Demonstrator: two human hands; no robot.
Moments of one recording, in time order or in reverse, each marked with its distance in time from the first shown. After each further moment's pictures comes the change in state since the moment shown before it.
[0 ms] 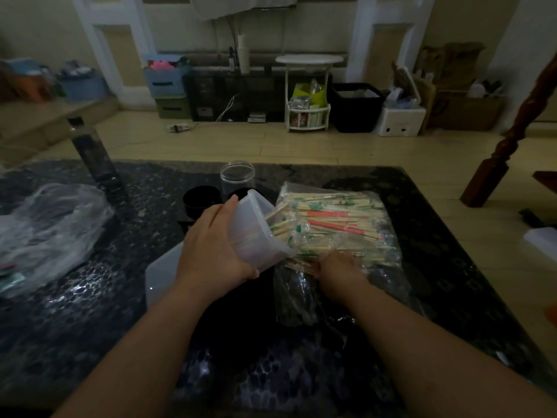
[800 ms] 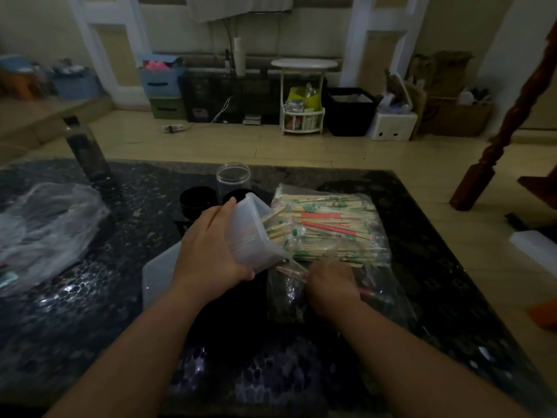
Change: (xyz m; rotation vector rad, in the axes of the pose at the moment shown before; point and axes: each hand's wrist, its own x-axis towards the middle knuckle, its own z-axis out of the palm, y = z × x) left_hand -0.008 0.005 -0.004 0.009 -0.007 0.011; right_hand -0.030 -0.012 0.007 -0.130 0.108 -0.019
